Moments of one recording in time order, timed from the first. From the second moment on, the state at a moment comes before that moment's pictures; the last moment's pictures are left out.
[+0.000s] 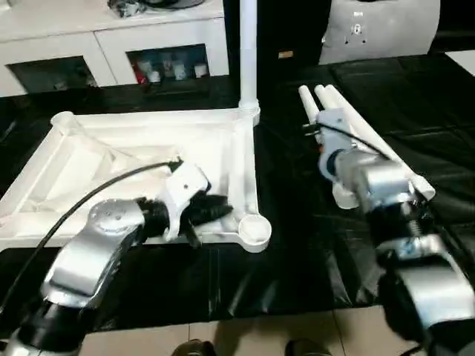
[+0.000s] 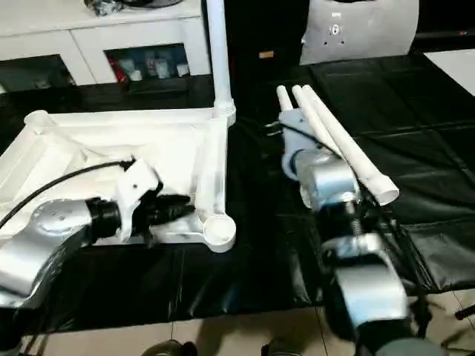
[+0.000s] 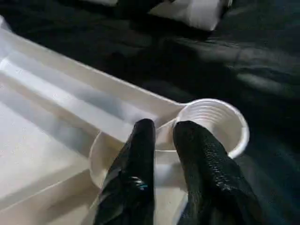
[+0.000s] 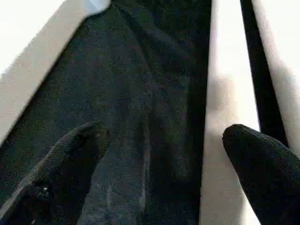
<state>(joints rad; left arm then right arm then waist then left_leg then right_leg) -0.29 0.48 -0.17 -0.27 -0.18 0.65 -0.86 -0.88 -0.23 0.01 0.67 0.03 0.76 0.20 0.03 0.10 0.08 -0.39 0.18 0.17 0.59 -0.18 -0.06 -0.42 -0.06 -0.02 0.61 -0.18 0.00</state>
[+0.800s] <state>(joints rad) -0.29 0.51 -0.18 -0.35 -0.22 0.72 -0.86 -1.03 -0.30 0.01 1.08 0.00 0.74 0.32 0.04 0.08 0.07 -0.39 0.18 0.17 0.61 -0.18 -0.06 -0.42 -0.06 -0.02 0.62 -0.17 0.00</state>
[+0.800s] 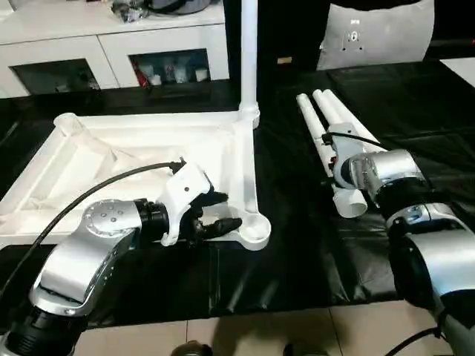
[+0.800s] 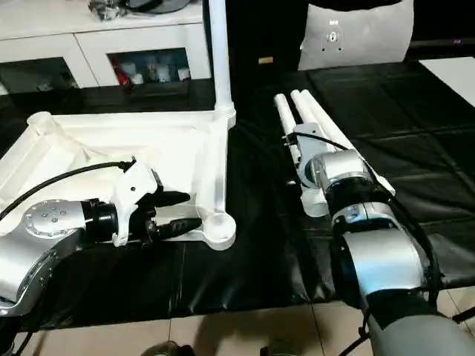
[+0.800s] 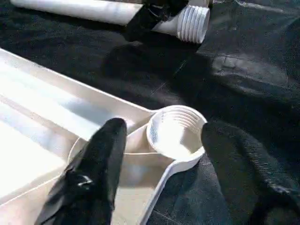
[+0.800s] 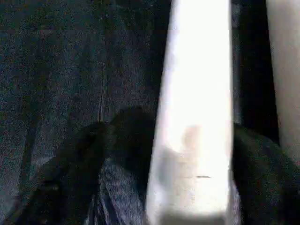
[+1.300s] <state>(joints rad) -0.29 0.47 -0.21 -0.34 -0.21 0.69 -0.80 -1.03 -0.32 -0.04 1.08 0.04 0.80 0.41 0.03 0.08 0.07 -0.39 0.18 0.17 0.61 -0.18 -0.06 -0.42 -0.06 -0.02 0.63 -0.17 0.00</state>
